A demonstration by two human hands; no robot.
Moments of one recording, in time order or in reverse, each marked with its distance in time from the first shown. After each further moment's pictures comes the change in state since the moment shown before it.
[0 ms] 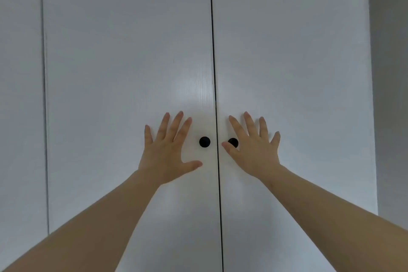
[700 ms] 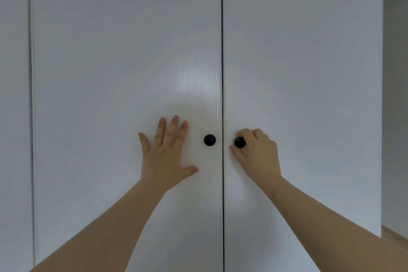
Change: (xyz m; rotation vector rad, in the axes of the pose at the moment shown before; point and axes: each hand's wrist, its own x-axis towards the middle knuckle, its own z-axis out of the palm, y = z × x) left_hand 0.004 -0.008 0.036 -0.027 -0.019 -0.102; right_hand 0.010 0.002 0.035 0.175 0.311 -0.039
